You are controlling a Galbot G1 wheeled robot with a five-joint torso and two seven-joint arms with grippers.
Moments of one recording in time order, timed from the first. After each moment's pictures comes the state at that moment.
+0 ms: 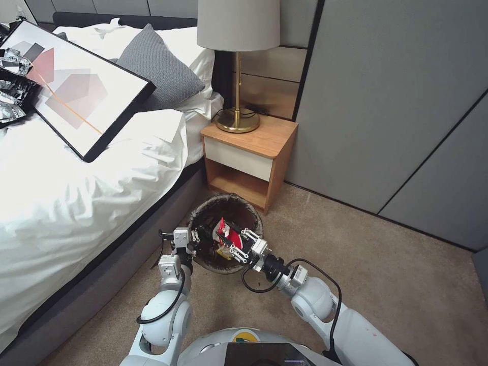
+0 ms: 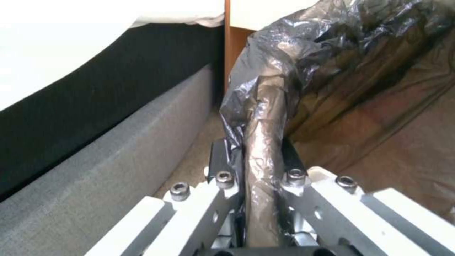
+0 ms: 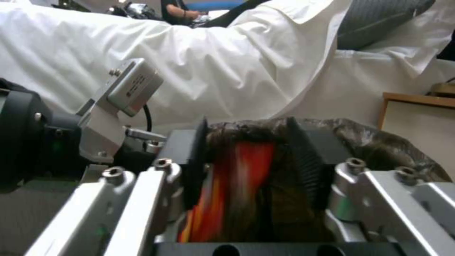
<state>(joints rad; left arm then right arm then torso) 1.59 -1.50 -0.37 -2.16 -0.08 0.29 -0.20 -1.25 1.05 -0.02 1.87 0.31 0.40 -0.32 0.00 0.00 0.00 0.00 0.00</state>
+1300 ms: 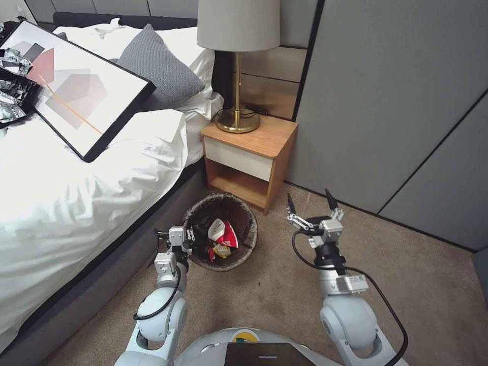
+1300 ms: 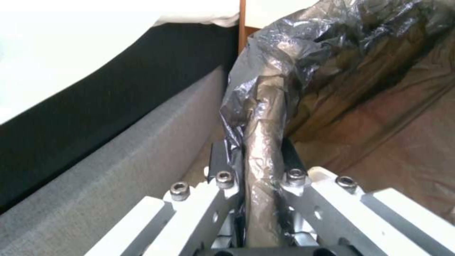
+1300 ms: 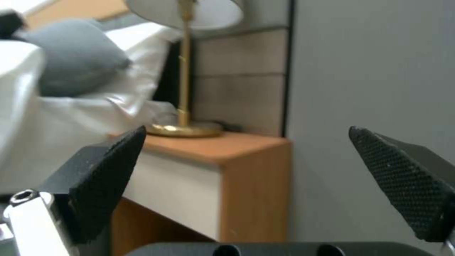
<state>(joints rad) 1.56 -1.49 -0.41 -2.14 -0.10 0.29 -0.20 -1.62 1.31 0.43 2.16 0.06 0.35 0.17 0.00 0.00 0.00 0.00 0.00</state>
